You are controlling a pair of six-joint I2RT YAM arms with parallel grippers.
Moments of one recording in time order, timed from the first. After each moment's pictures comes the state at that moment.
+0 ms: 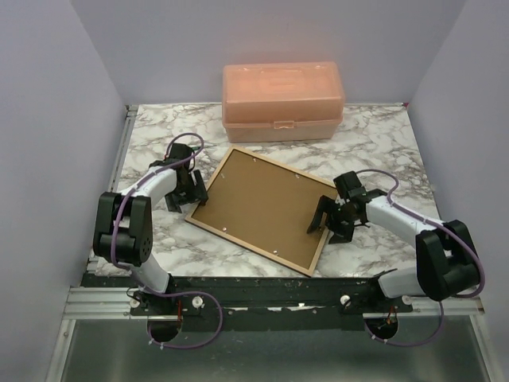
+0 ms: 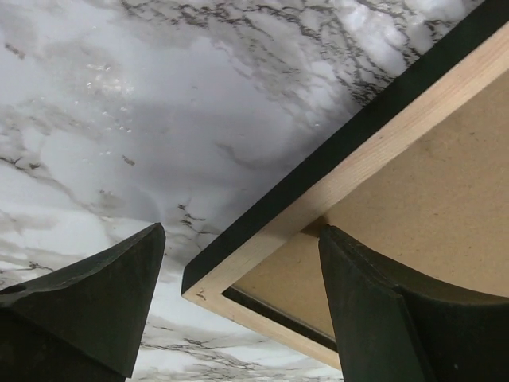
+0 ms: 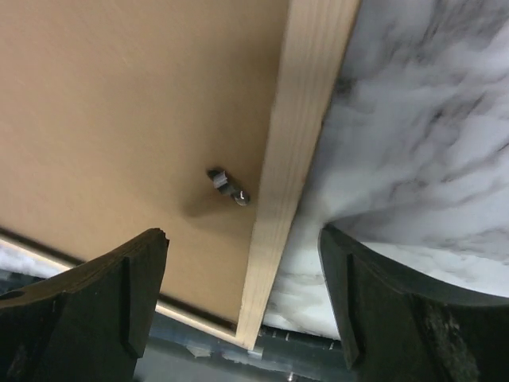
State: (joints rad) left arm -0.15 1.63 1.01 -0.63 -0.05 -0.48; right arm 0.35 1.38 0.73 -0.59 -0.18 0.69
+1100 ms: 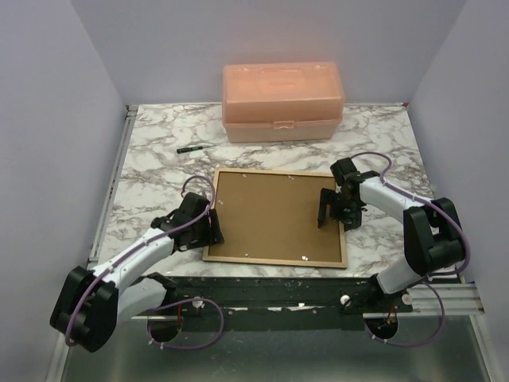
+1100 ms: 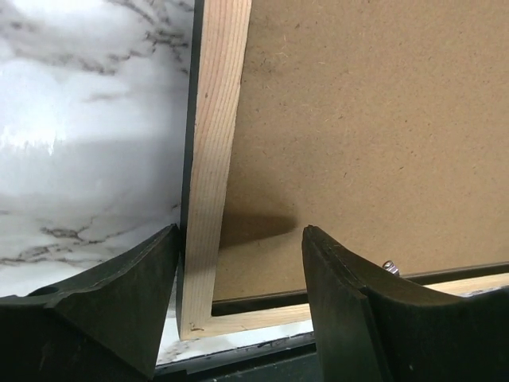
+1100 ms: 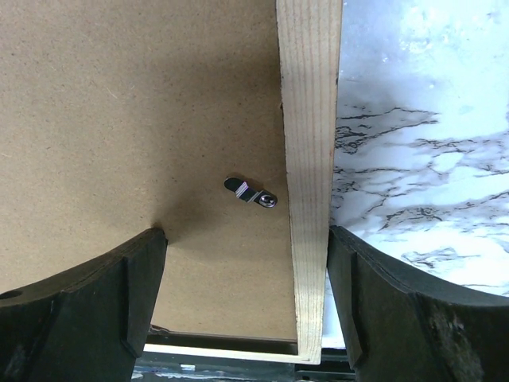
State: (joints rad) left arm -0.49 1.10 0.50 -0.46 0.08 -0.67; right arm 0.32 1.57 0.89 -0.73 -0.05 0.49
